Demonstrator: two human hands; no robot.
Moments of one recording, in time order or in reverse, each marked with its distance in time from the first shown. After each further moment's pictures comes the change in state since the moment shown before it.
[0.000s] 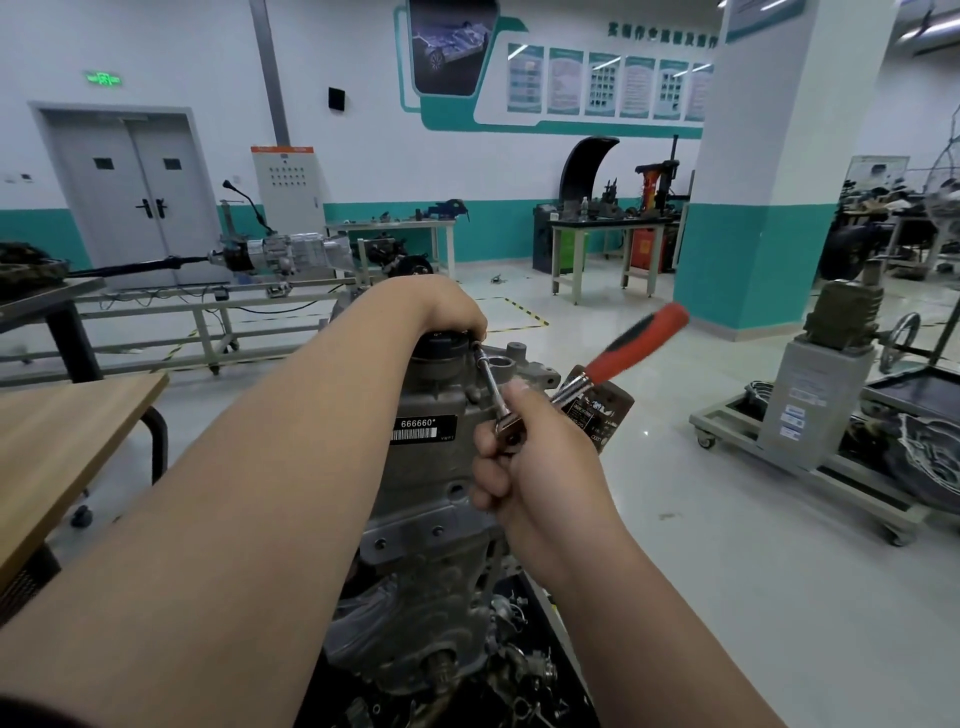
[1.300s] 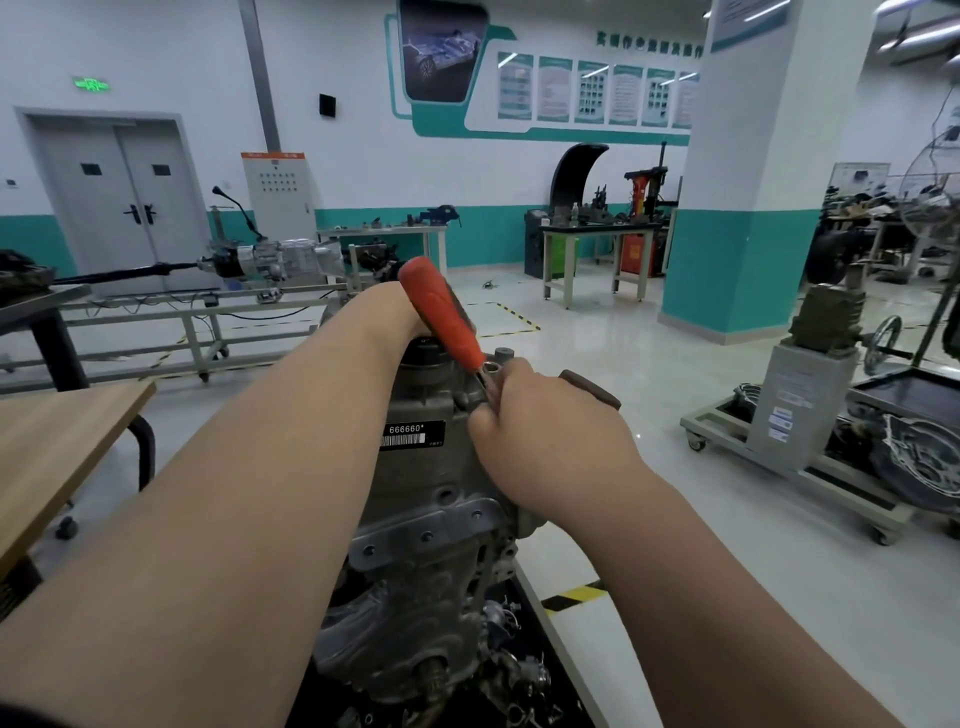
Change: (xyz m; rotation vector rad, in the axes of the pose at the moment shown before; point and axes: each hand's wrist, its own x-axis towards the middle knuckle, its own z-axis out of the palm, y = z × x) left_hand 0.005 0.006 0.003 0.067 -0.081 0.068; right_hand 0.010 -0.039 -0.009 -1.762 0.107 -0.534
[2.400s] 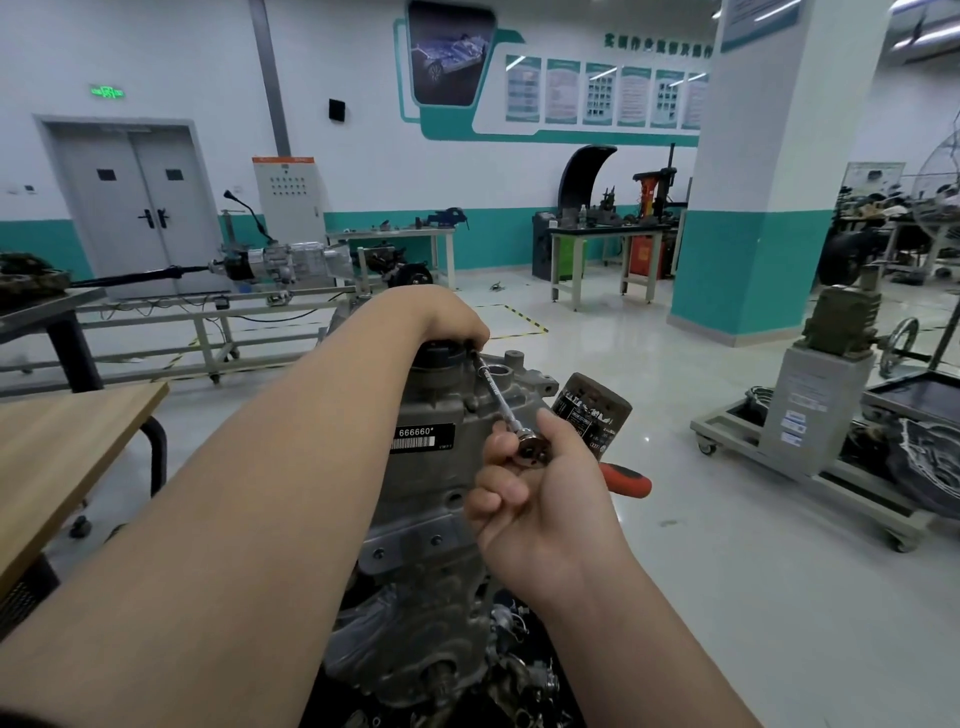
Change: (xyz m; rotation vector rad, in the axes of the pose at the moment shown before) left_hand -0.009 -0.003 -0.003 -0.053 0.059 -0.067; right_hand -0.024 -0.015 0.031 2.275 -0.216 0.776
